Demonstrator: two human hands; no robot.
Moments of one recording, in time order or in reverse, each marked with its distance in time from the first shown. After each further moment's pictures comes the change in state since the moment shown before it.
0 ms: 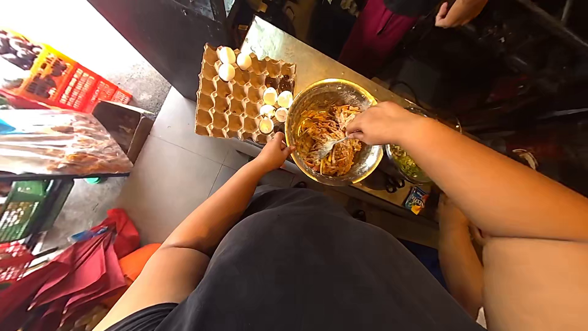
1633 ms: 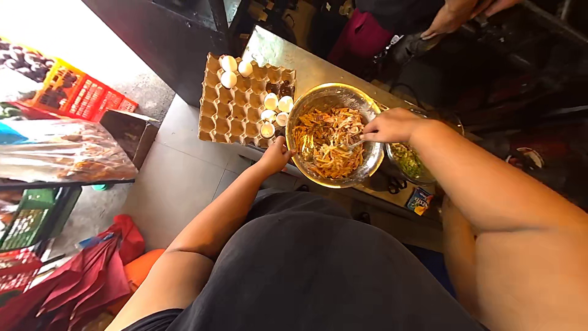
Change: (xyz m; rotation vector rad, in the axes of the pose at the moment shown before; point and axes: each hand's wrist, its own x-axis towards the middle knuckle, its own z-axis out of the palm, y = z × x) left_hand 0.004 -0.002 0.002 -0.009 0.003 -0.006; right_hand -0.007 0.068 0.067 0.278 -0.563 0.361
